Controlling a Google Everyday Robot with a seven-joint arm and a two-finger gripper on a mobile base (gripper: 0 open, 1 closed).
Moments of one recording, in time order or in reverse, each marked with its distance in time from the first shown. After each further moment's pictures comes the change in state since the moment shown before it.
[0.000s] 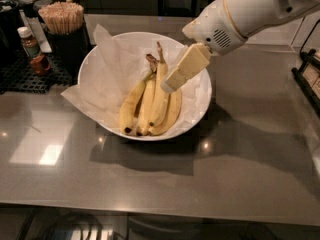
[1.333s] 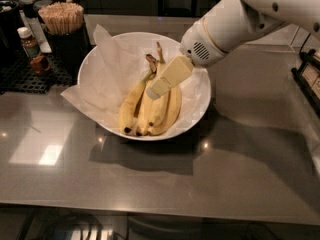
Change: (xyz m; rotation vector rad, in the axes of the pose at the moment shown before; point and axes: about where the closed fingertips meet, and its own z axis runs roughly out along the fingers) arm 0.018 0.001 0.041 0.001 0.080 0.210
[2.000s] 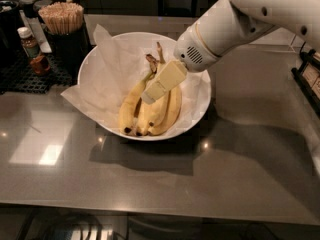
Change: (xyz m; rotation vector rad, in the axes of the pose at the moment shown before) arm 0.002 0.007 0.013 -0.032 0.015 0.010
